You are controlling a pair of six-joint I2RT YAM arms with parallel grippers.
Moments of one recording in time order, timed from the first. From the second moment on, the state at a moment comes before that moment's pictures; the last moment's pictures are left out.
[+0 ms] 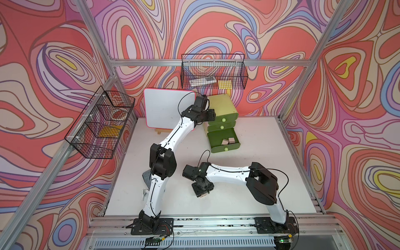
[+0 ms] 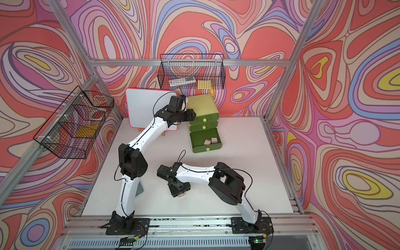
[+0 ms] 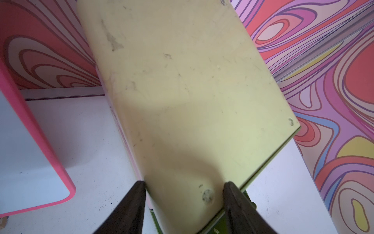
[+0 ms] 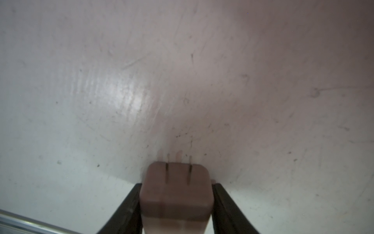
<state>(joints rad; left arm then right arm) -0.46 2.26 2.28 -0.65 0.11 -0.40 1.12 2.09 1.55 -0.98 -0.02 0.65</state>
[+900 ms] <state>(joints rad) -0.46 2.26 2.28 -0.65 0.08 -0.37 0.54 2.08 1.86 -0.84 0.15 0.17</state>
